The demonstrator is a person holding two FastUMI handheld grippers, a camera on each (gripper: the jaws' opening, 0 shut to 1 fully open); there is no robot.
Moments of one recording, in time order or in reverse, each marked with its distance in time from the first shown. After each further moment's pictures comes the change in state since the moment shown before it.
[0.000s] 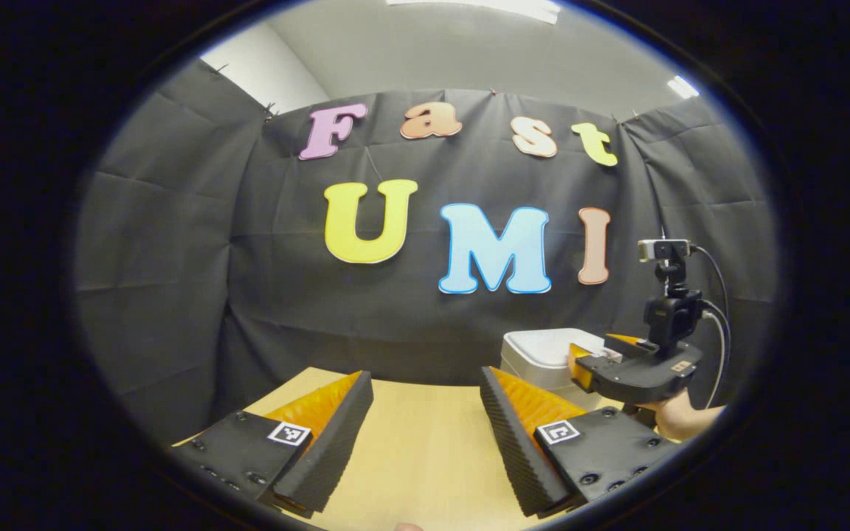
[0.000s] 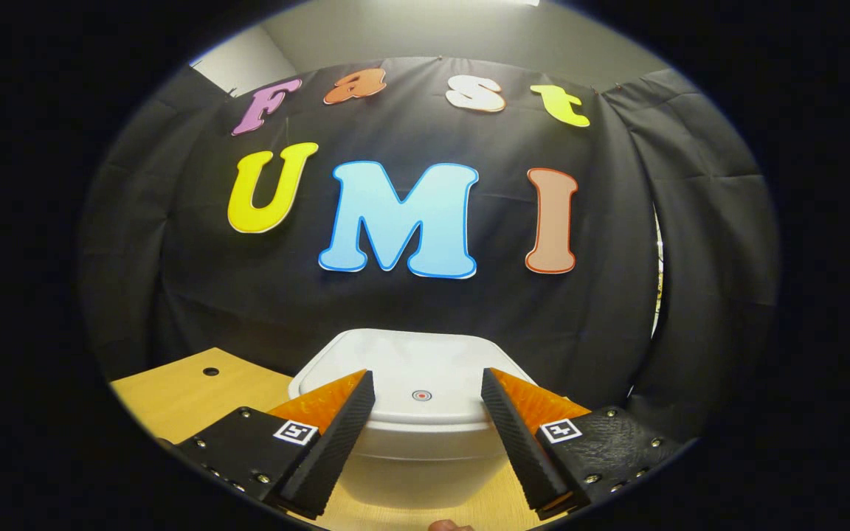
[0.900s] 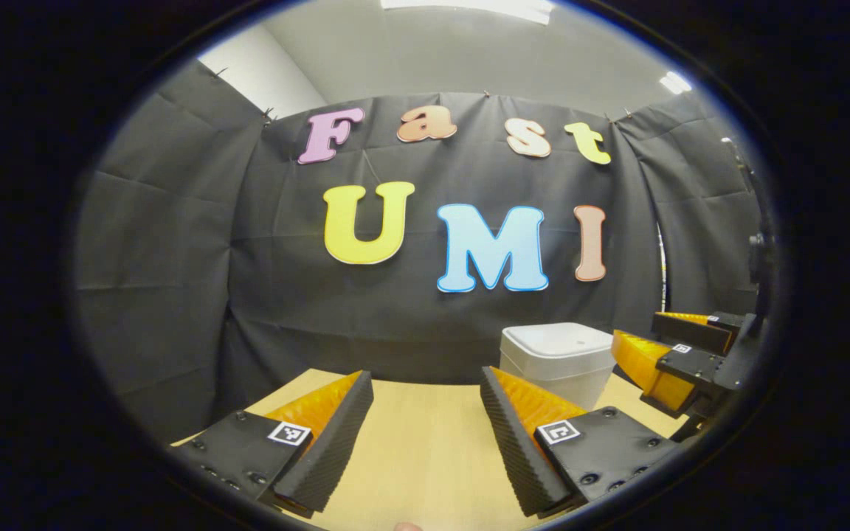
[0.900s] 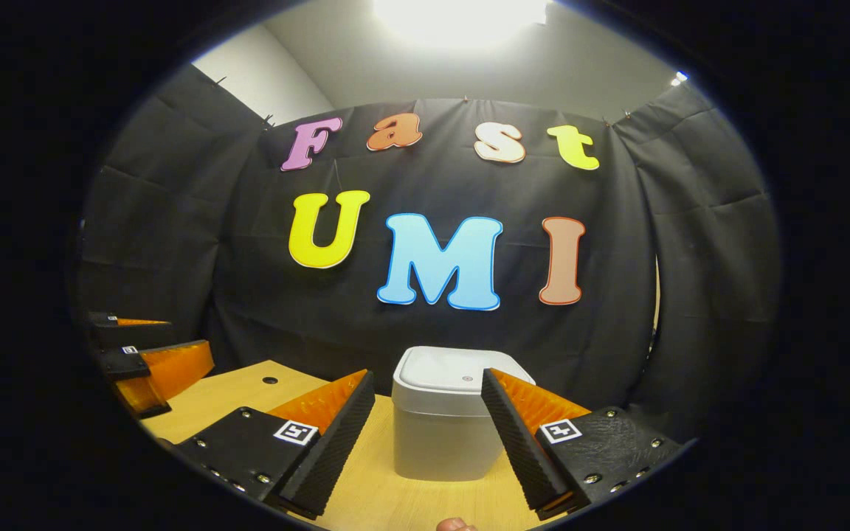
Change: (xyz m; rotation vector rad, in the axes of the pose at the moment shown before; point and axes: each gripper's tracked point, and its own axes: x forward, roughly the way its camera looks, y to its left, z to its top) left arm -0.002 -0.001 -0.015 0.016 -0.026 -0.038; right arm -0.150 0.047 0.050 0.015 -0.109 0.092
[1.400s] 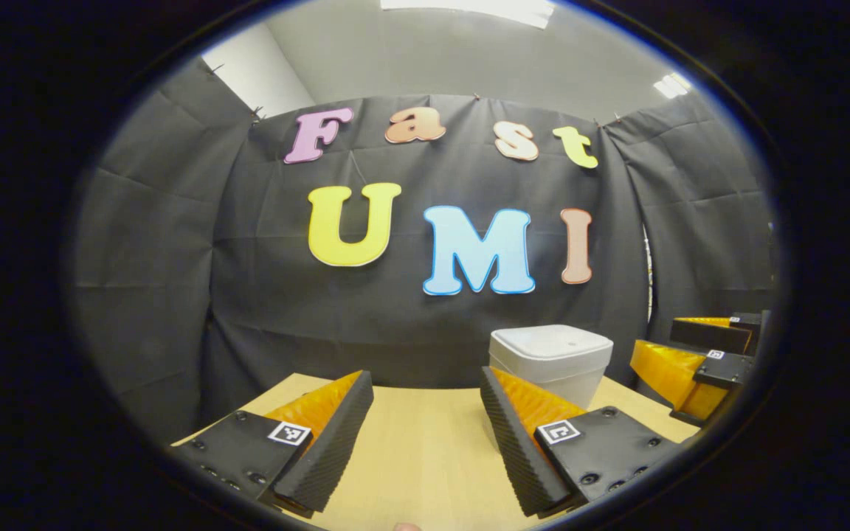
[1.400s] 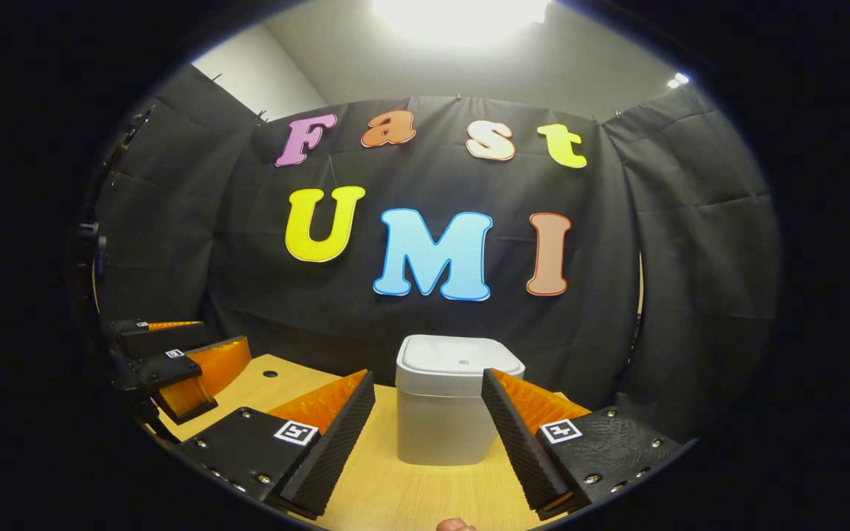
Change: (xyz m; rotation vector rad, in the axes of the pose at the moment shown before) left arm 0.012 -0.005 -0.002 -0.010 -0.029 -0.071; right arm -0.034 -0.003 -0.007 -0.025 0.059 -0.069
